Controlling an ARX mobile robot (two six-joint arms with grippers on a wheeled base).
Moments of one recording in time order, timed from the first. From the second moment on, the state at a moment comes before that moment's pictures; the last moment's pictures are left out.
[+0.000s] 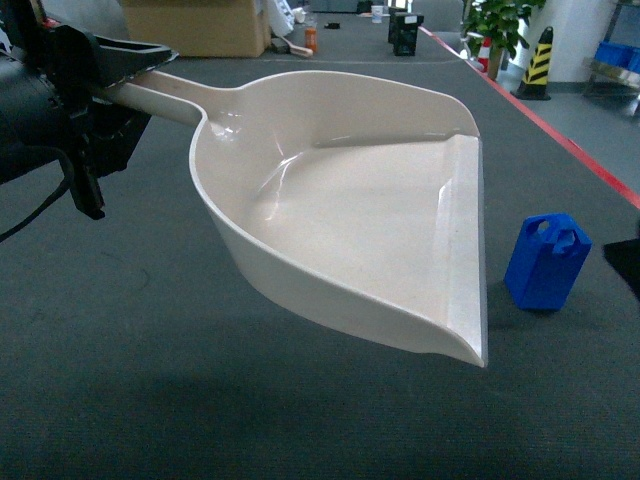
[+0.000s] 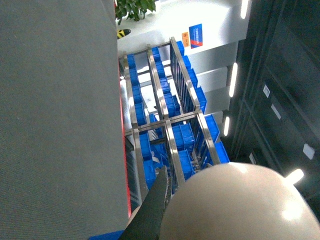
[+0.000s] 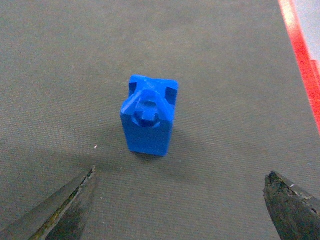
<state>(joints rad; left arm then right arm) -0.10 1.84 0.73 1.28 0.39 -1.36 0.06 1.51 0.58 0.43 0.00 -0.06</state>
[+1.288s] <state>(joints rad) -0.10 1.84 0.73 1.28 0.39 -1.36 0.35 1.25 0.86 0.24 0.01 0.11</state>
